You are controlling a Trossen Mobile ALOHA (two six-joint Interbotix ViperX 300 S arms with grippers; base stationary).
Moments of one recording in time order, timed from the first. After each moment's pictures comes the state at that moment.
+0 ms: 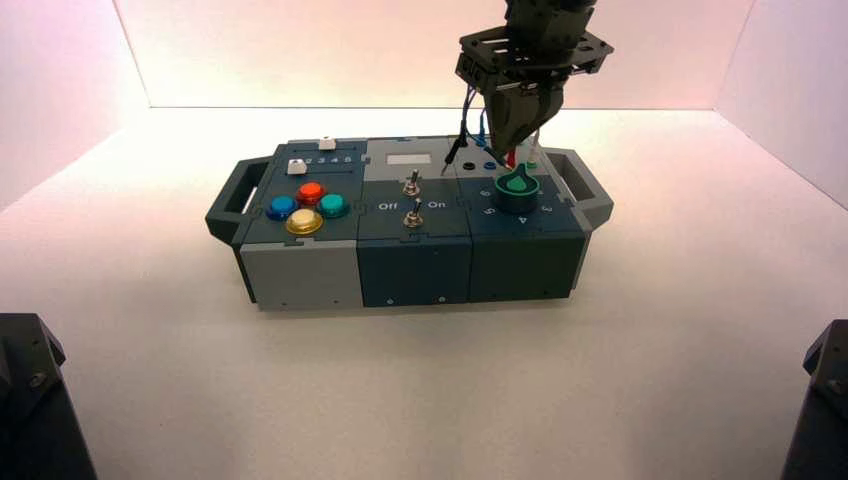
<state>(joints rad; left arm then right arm) -0.15 -0.99 1.13 0.12 0.34 -0.14 0.61 0.02 0.64 0.04 0.63 -0.04</state>
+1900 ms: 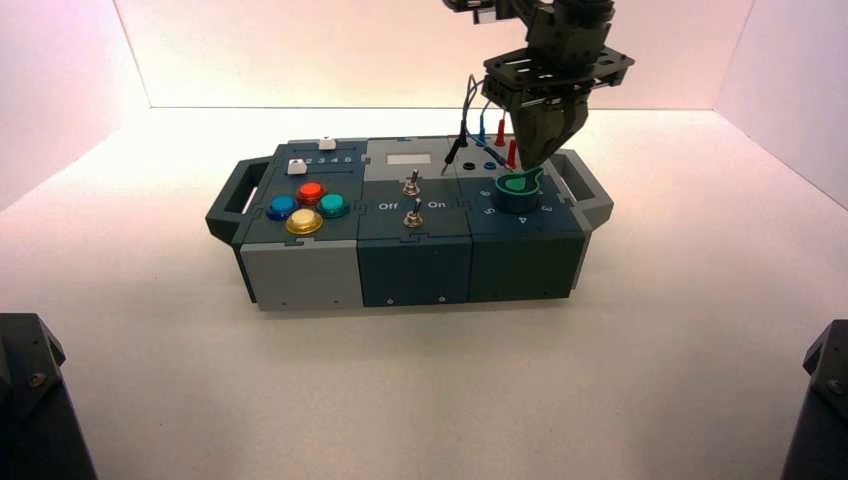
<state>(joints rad) -0.15 -1.01 1.13 0.12 0.34 -0.14 0.53 0.06 0.64 0.00 0.70 -0.03</state>
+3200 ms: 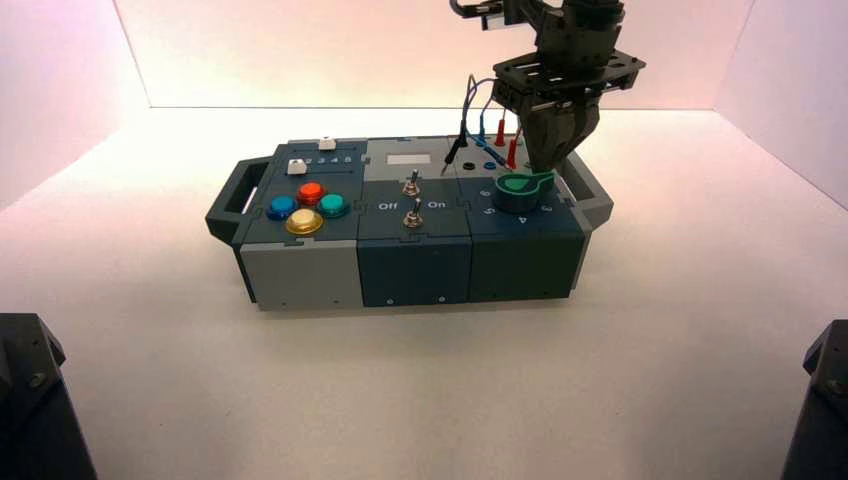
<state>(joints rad) -0.15 -1.00 1.13 0.12 0.34 -0.14 0.53 0.06 0.65 0.00 0.73 -0.03</state>
